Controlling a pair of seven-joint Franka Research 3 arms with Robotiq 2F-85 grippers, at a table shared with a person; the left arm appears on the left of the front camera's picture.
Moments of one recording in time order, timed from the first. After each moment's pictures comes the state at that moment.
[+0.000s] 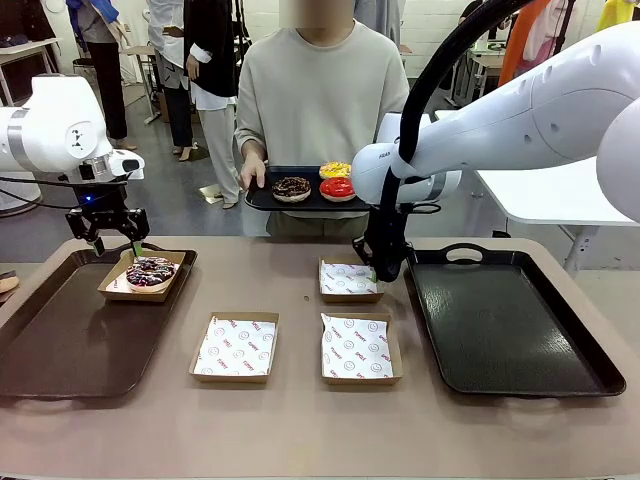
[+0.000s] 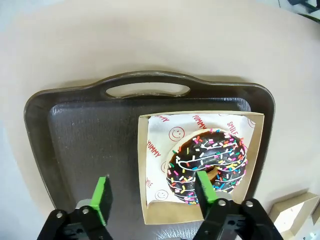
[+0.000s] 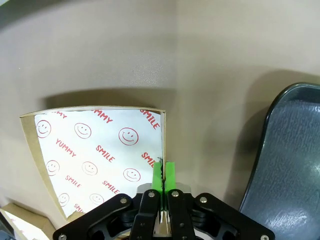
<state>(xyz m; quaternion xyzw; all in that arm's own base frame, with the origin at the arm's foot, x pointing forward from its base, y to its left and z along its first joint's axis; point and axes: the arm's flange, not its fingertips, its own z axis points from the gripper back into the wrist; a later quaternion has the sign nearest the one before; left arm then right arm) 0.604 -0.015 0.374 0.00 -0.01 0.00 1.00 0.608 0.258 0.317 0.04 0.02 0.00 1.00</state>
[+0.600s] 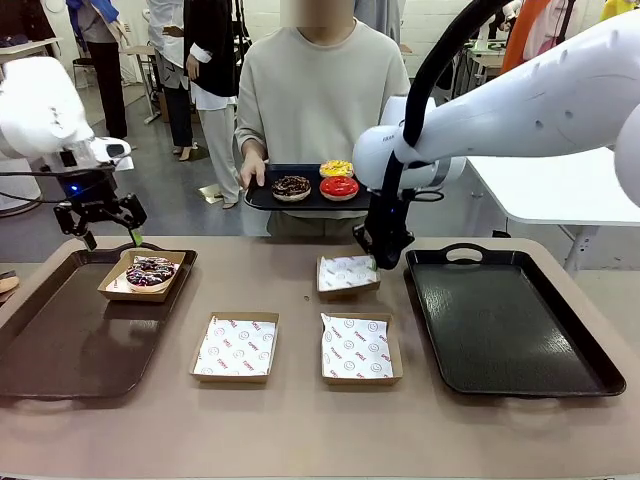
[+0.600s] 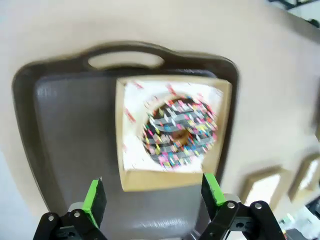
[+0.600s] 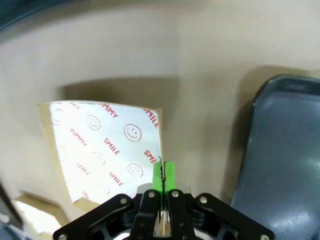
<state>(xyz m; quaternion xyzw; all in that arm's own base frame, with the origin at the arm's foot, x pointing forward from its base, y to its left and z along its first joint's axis) 0.570 -0.006 0.413 -0.08 0.00 0.01 1.00 0.604 0.258 0.360 0.05 0.01 -0.01 1.00</state>
